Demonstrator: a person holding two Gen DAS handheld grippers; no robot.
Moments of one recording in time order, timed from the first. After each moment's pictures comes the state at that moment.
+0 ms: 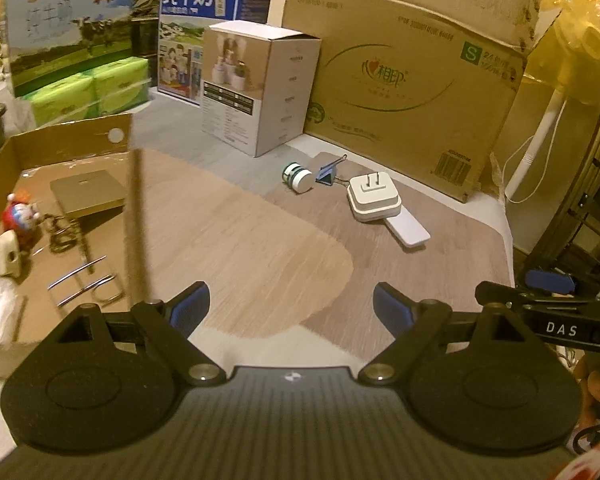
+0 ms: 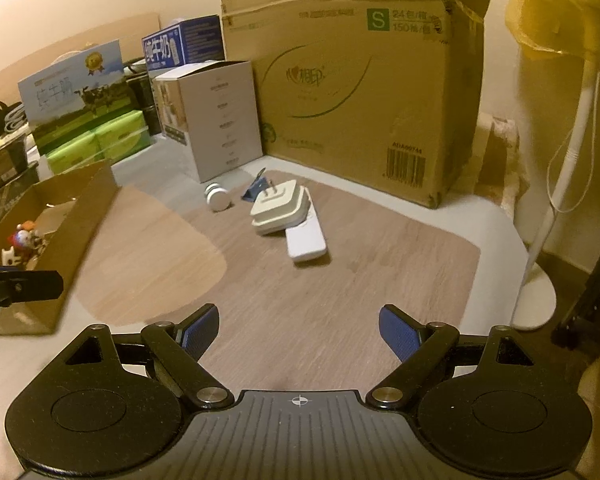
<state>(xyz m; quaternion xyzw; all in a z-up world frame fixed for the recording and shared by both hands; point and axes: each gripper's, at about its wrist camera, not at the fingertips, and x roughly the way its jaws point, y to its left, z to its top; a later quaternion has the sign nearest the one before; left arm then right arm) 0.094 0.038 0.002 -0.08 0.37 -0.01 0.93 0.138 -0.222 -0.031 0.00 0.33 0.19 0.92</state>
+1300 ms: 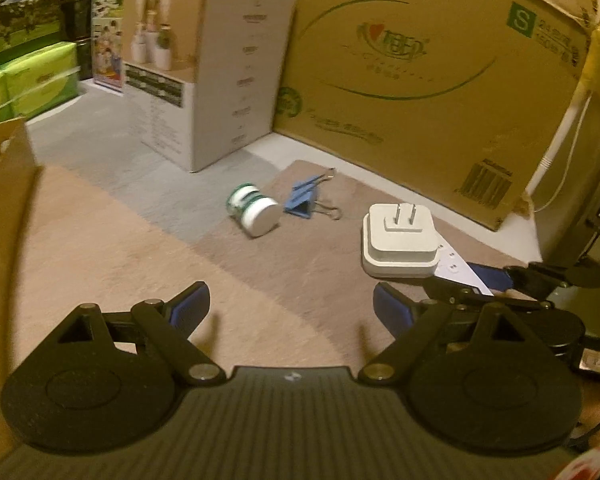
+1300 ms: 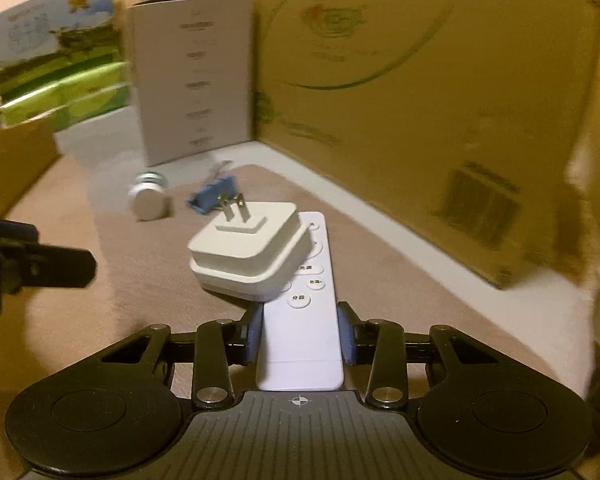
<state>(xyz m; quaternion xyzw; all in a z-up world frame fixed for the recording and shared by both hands) 0.244 0.006 -0.062 -0.09 0.38 -0.04 0.92 0.291 -0.195 -0.102 -0.08 0.33 0.20 0.92</state>
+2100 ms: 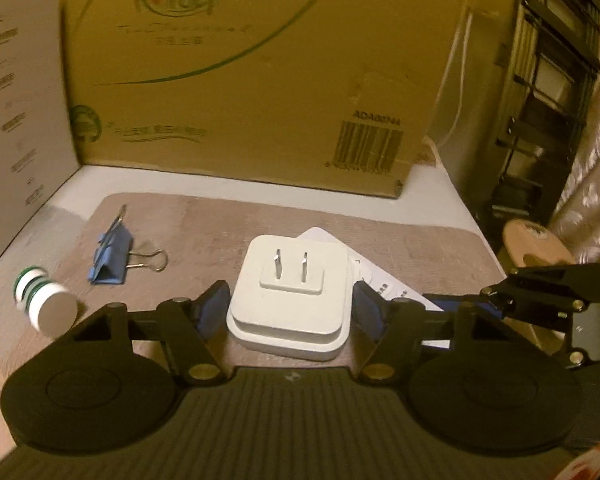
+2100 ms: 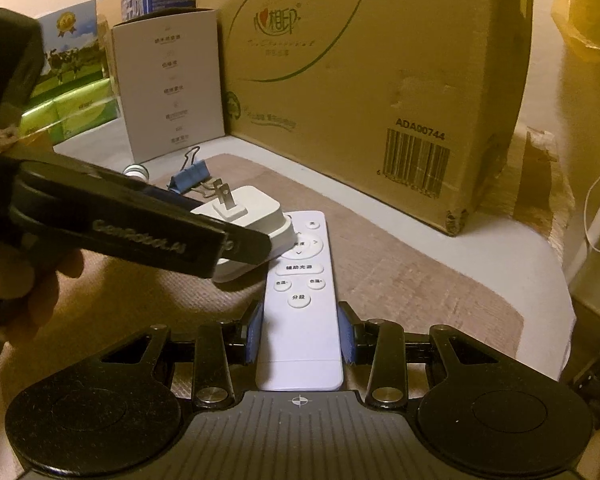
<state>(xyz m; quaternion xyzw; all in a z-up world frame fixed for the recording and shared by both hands) 0.313 -0.071 -0.090 0.01 0.37 -0.24 0.90 0.261 -0.238 -0.105 -0.04 0.33 0.21 0.92</state>
